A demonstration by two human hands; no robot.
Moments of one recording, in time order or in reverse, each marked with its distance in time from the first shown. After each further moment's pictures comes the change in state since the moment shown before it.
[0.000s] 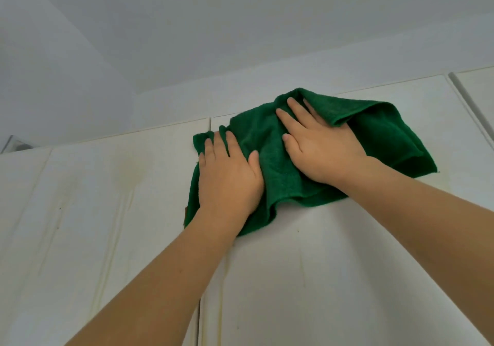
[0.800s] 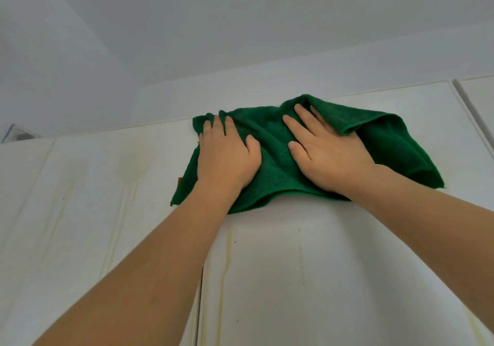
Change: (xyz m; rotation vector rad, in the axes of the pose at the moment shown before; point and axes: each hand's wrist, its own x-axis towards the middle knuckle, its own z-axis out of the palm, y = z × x) left_hand 0.034 -0.009 -0.009 -0.112 -0.014 -0.039; right_hand -0.011 0.002 -0.004 0.006 -0.045 -0.019
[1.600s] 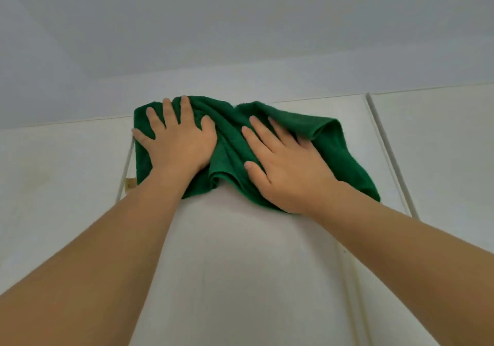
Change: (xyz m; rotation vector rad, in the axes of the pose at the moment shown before) left_hand 0.028 0.067 0.024 0.043 -0.034 -0.184; right_hand -0.035 0.060 -0.016 -0.112 -0.045 -0.107
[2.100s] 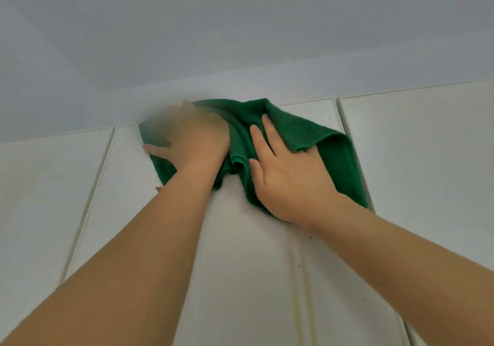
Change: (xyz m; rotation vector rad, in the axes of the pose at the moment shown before) left_hand -0.016 0.097 0.010 -0.127 0.021 -0.233; right_hand -0.022 0.044 -0.002 0.044 0.068 0.114
